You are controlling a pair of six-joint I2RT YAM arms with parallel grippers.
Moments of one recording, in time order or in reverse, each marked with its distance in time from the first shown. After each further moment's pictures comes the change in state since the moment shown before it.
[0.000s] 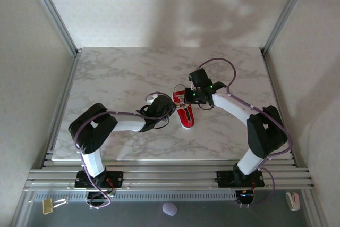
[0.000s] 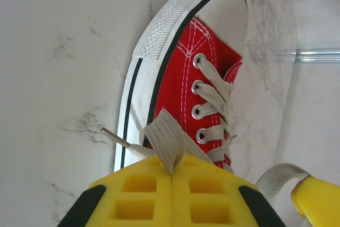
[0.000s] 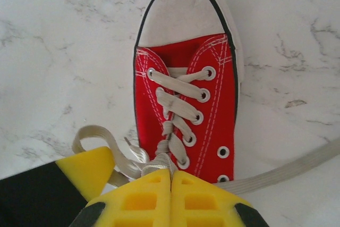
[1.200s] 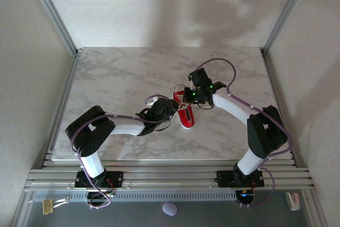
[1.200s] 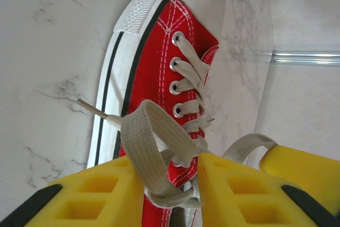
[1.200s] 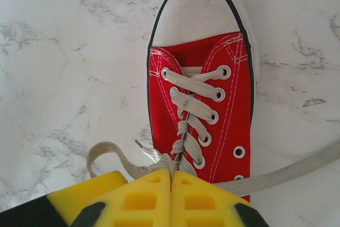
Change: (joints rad) left arm -0.047 -0.036 -0.047 0.074 -0.041 -0.116; right arm 0.000 0.000 0.000 0.021 -0.042 0.040
